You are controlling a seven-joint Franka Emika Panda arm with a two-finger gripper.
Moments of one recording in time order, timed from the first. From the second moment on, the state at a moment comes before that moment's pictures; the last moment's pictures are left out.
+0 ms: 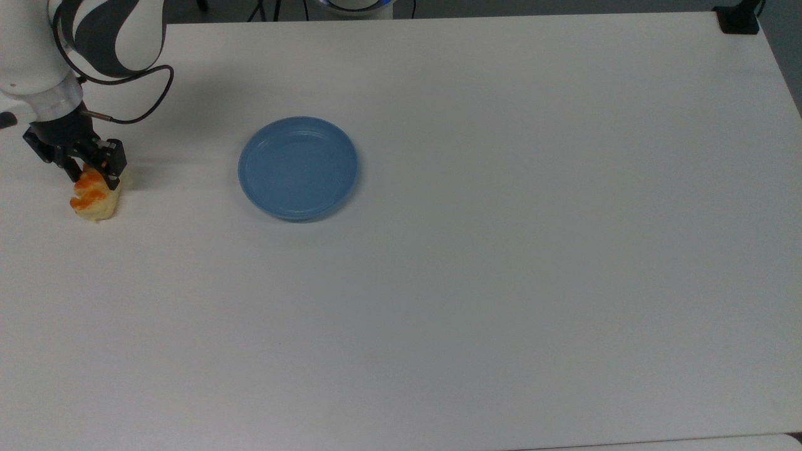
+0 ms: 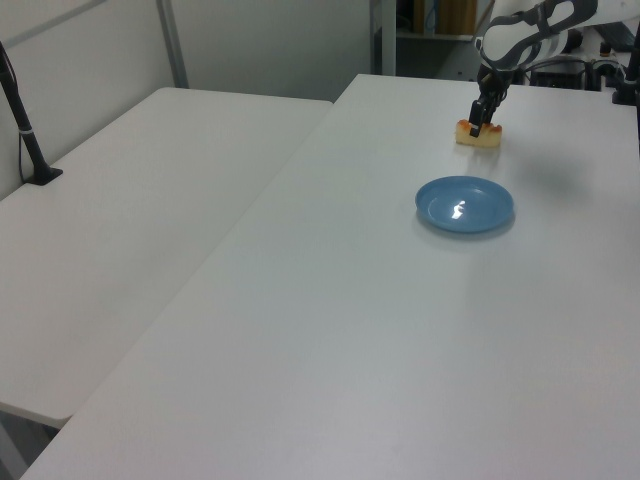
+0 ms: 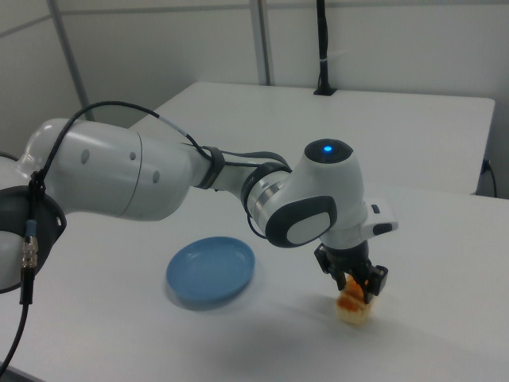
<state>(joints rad) -0.43 0.51 -0.14 -1.67 0.15 2.35 -0.48</state>
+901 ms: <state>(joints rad) -0.37 0.28 -0.11 -1.66 0.15 1.99 -0.48</state>
